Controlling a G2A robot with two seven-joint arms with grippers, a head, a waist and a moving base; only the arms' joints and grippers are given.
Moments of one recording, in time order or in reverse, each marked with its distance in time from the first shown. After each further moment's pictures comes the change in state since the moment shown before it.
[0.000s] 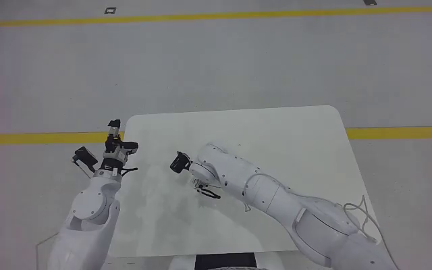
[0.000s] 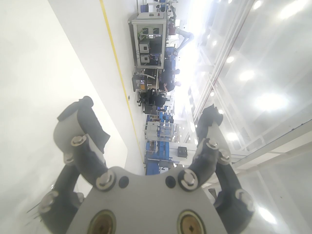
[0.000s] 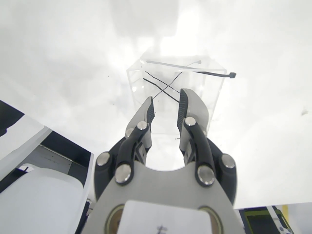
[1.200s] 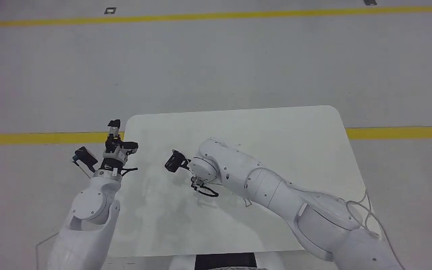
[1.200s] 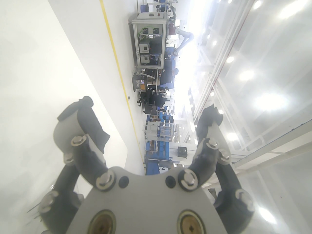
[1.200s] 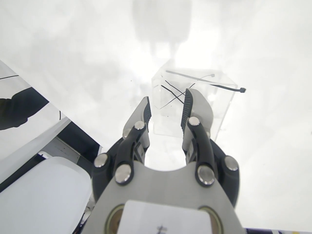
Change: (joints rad) left arm 0.000 0.000 0.000 0.000 0.000 0.000 0.000; right arm 0.048 0.017 -0.028 -0.020 0.151 -0.042 -0.044
